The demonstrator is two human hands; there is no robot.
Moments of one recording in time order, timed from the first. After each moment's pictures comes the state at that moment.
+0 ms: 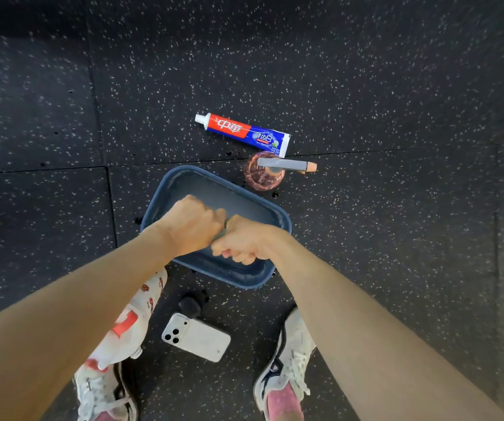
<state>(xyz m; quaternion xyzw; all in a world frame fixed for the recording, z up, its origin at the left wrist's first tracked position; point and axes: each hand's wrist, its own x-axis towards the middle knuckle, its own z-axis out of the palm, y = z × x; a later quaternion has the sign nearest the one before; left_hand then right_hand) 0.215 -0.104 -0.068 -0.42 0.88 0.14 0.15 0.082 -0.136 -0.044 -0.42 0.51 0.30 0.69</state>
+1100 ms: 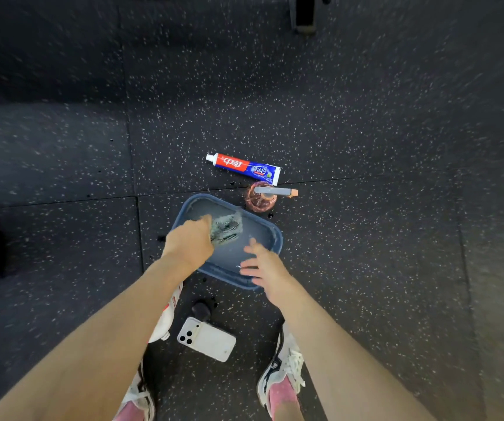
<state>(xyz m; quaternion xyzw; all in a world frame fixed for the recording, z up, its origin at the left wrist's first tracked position) 0.220 -0.092 0.028 -0.72 0.58 0.36 0.14 0.057 -0.092 0.033 -0.18 0.70 0.01 0.69</state>
